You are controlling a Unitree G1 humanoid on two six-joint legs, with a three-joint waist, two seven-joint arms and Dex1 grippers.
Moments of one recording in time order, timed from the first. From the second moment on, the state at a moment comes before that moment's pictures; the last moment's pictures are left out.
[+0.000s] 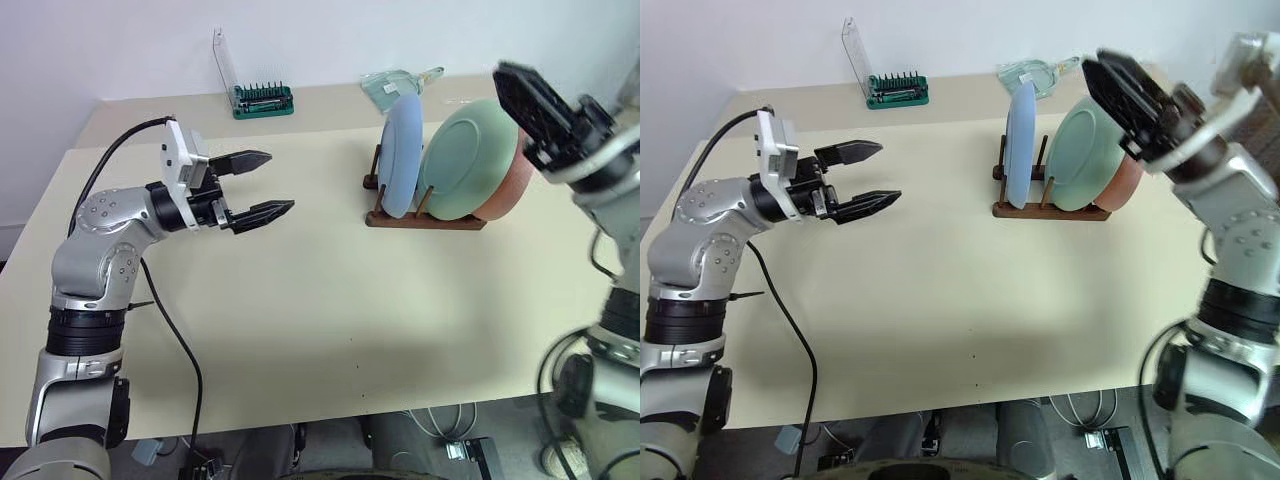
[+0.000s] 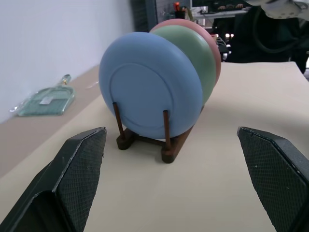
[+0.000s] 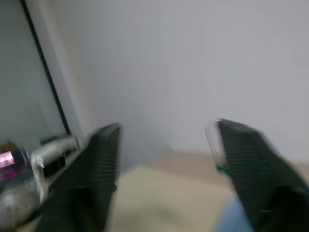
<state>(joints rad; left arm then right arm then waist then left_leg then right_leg) -0.59 0.63 0.09 -0.08 -0.56 0.41 -1.04 -0.57 -0.75 -0.46 -0.03 1.08 0.73 0.81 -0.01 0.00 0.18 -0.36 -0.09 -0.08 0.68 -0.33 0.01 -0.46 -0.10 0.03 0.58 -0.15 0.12</state>
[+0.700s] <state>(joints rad) -0.65 0.58 0.05 -0.03 -0.54 0.39 -1.05 -0.26 -0.89 -0.24 0.14 0.39 0.17 0.99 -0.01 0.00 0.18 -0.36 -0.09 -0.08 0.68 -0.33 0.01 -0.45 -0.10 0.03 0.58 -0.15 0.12</state>
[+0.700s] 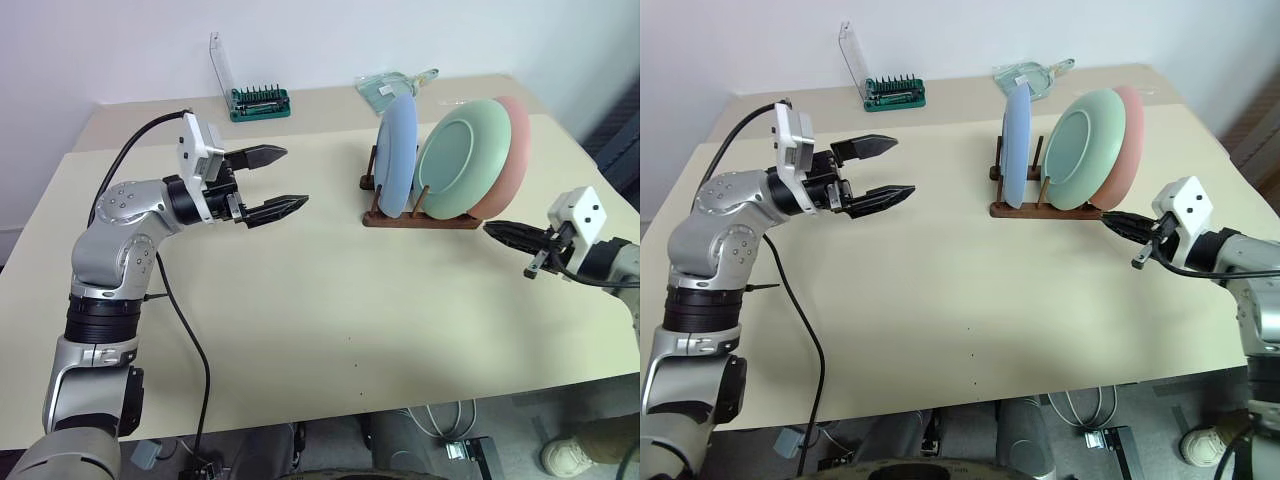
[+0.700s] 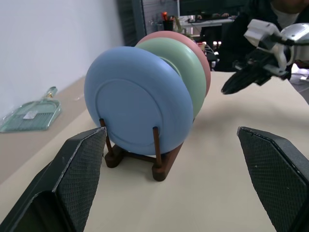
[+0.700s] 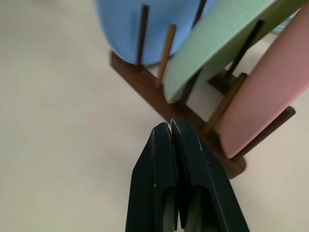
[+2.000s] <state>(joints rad) -0.64 0.59 0.06 -0.05 -0.55 0.41 -1.02 -0.56 -0.83 -0.13 0.23 0.19 -0.04 0.92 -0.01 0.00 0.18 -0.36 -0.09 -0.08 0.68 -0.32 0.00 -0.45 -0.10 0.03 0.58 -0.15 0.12</state>
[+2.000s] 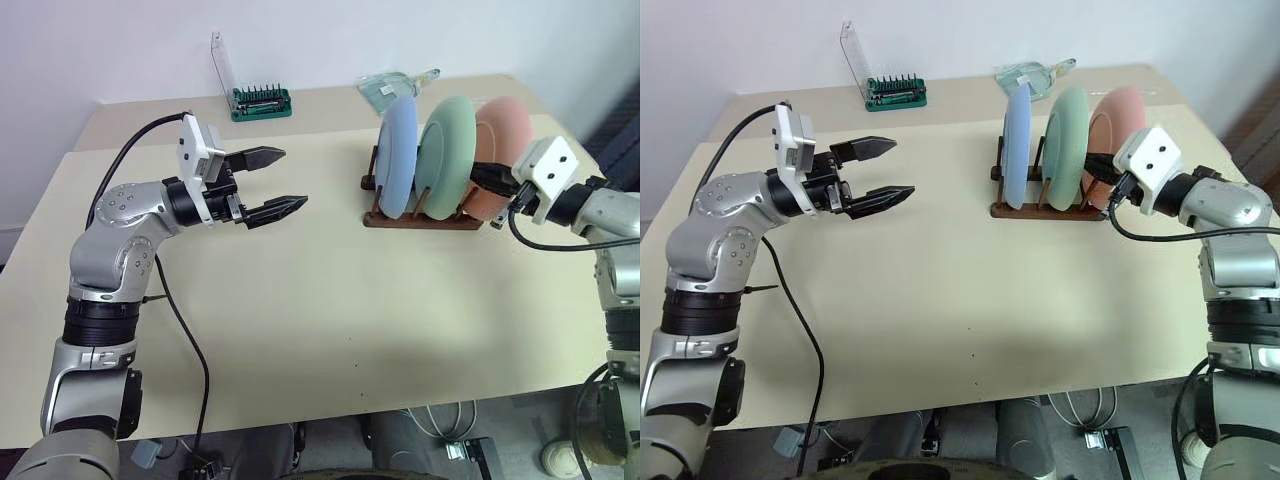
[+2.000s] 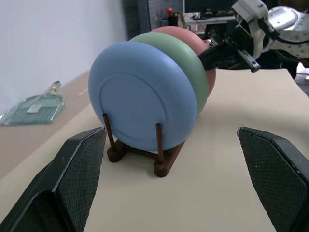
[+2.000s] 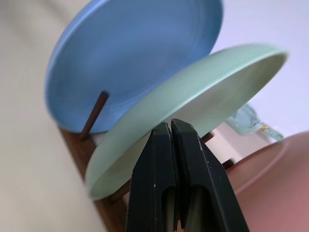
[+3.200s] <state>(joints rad) -0.50 0.65 0.13 -0.13 -0.55 0.41 -0.98 -0.52 -0.74 -0.21 -0.22 0.92 0.54 1.17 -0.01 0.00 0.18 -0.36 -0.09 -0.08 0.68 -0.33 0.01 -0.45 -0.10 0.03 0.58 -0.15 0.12</state>
